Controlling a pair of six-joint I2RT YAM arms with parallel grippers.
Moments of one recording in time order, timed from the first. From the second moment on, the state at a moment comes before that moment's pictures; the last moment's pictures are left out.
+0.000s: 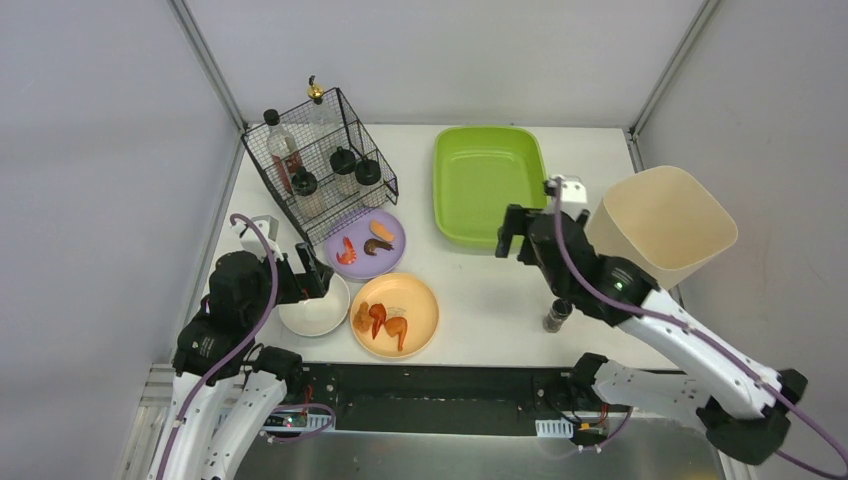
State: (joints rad) left arm -0.25 0.42 0.79 -0.85 0.00 -0.39; right arm 0.91 0.99 1.09 -0.68 0.65 0.52
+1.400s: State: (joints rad) left arm -0.25 0.42 0.79 -0.86 0.06 -0.39; right arm 0.88 0.83 0.71 -1.24 0.69 1.31
